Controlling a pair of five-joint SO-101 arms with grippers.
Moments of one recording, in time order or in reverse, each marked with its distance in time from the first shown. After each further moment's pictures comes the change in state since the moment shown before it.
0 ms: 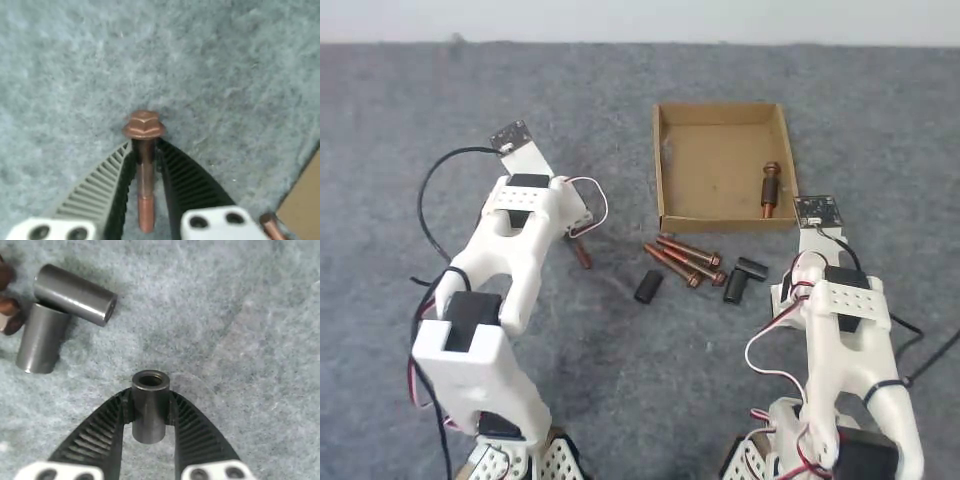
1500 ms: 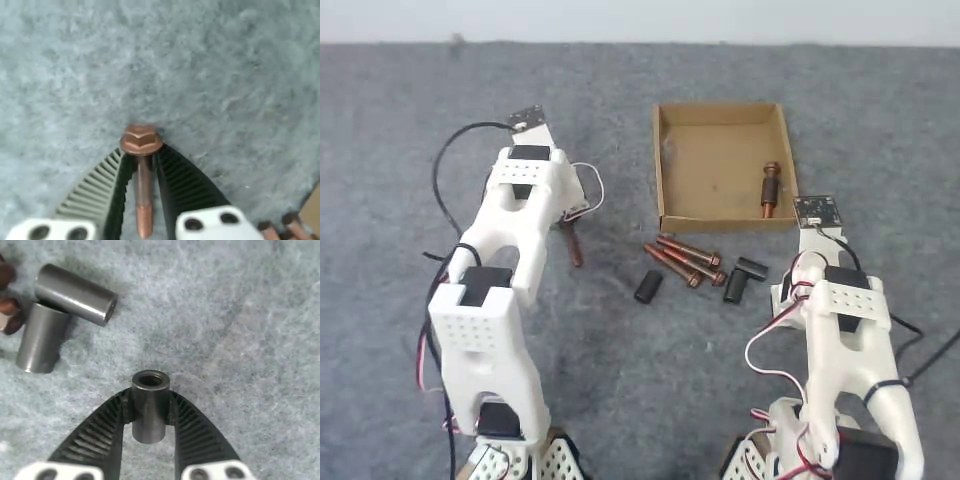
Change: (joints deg) left arm -1.1 14.0 -20.6 14.0 -11.8; right arm 0.0 0.0 0.0 0.0 0.2
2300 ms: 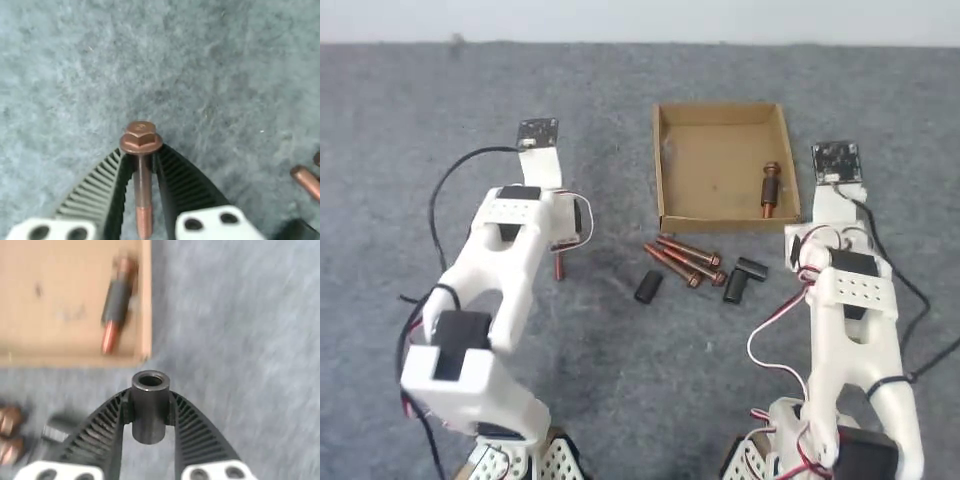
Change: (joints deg) left arm -0.1 -21.9 29.2 -17.7 -16.7; right arm 0.1 0.0 -7.3 -21.7 0.0
